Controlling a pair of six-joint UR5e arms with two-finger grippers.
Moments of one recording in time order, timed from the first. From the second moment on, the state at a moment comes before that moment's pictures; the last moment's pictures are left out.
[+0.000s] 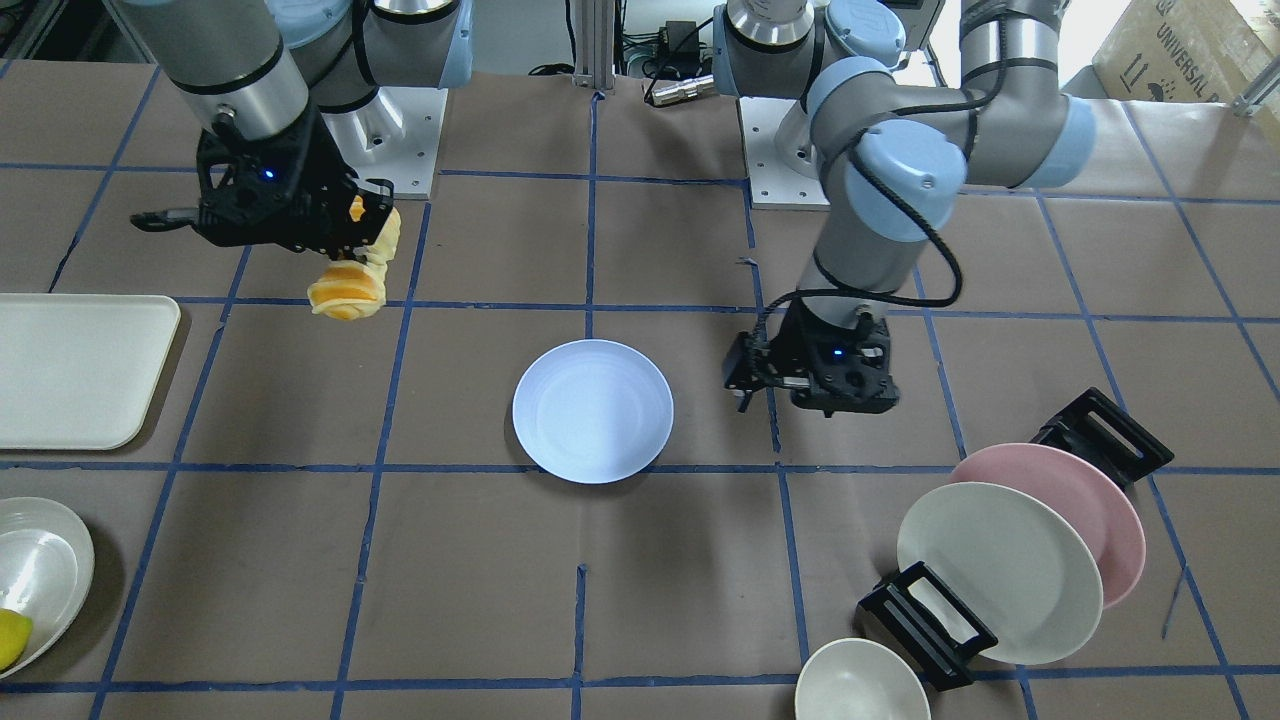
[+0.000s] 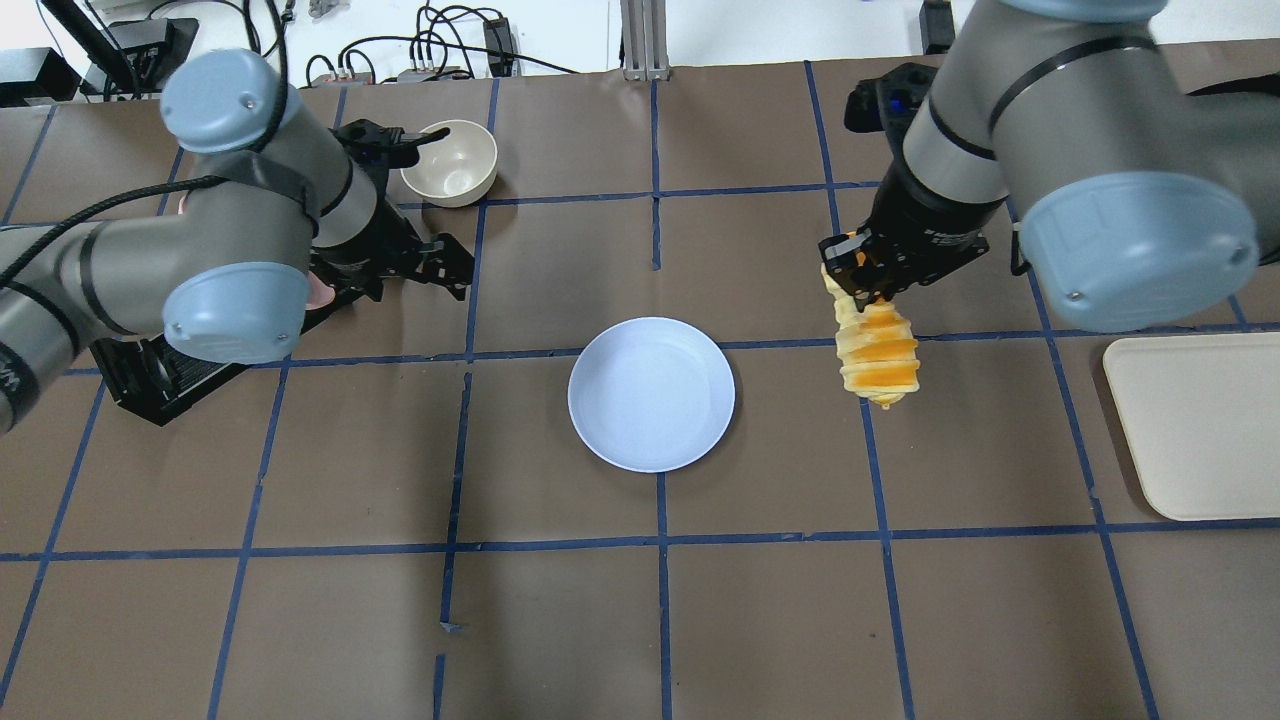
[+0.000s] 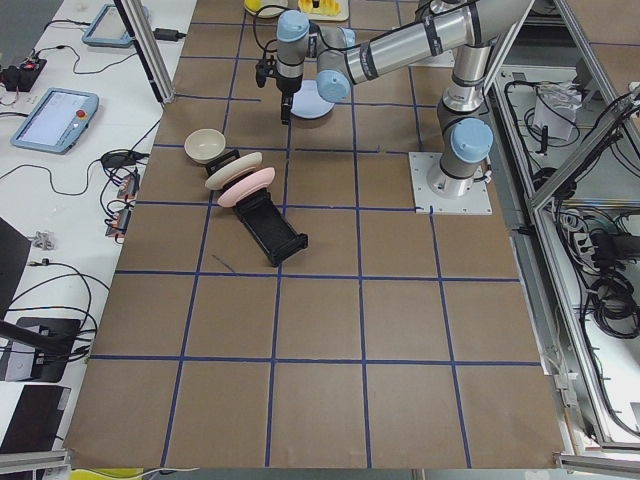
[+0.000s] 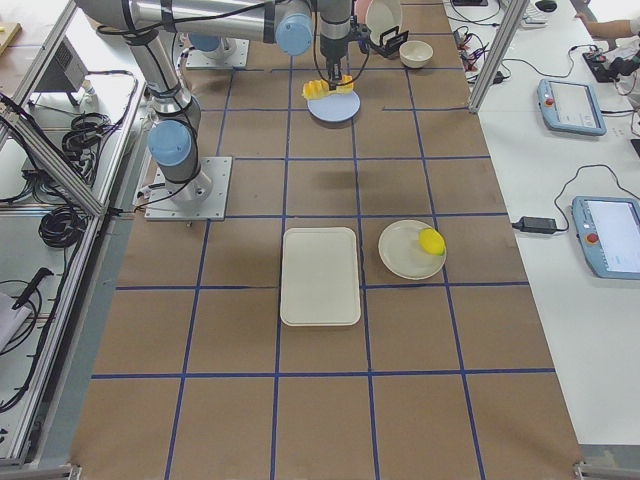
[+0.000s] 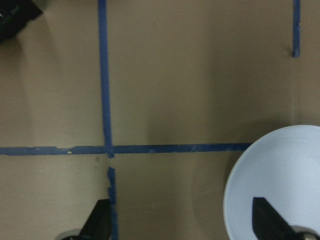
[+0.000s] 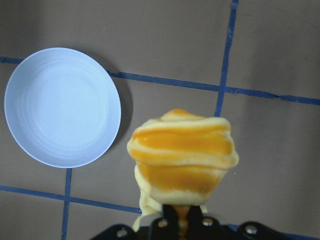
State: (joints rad) left arm -1.49 -1.70 -1.87 -1.06 1.50 0.15; right arm 1.67 -1.56 1.76 -1.79 -1.50 -0.06
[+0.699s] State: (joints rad) left arm -1.43 -1.59 -1.63 -1.59 1.50 0.13; right arm 1.87 -1.28 1.70 -1.99 -1.47 -0.02
